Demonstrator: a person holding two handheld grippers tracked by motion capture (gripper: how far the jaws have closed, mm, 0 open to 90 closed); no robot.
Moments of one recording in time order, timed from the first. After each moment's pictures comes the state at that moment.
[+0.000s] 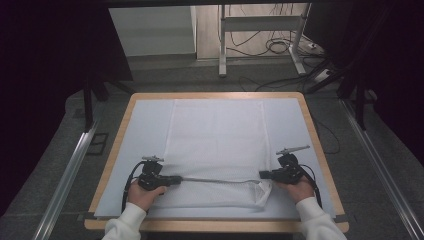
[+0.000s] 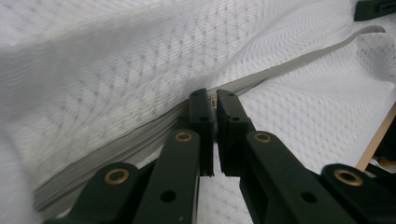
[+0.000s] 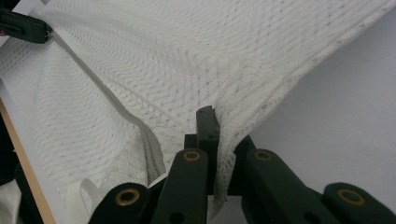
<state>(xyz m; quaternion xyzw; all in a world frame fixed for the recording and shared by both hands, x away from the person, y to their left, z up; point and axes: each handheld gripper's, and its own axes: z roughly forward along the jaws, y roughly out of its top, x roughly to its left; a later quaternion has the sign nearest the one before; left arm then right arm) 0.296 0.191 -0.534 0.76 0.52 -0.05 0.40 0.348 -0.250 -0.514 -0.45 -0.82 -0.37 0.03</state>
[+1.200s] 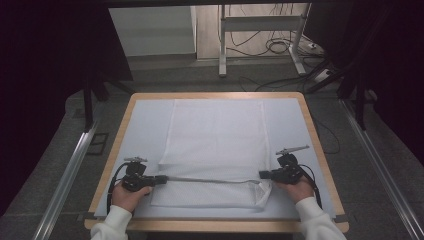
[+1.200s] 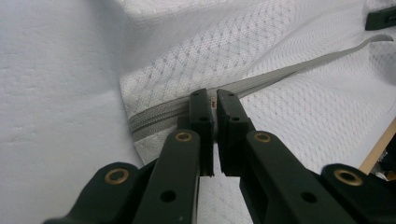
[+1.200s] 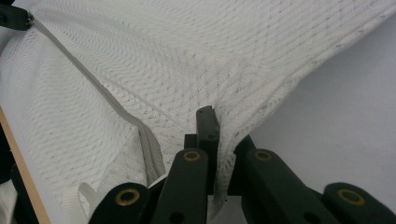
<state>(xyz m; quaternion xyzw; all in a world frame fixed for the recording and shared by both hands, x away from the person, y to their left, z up) 0.287 0.233 -0.533 0.74 0.54 -0.04 0.40 0.349 -0.249 -0.516 -0.45 -0.82 -0.36 0.03</state>
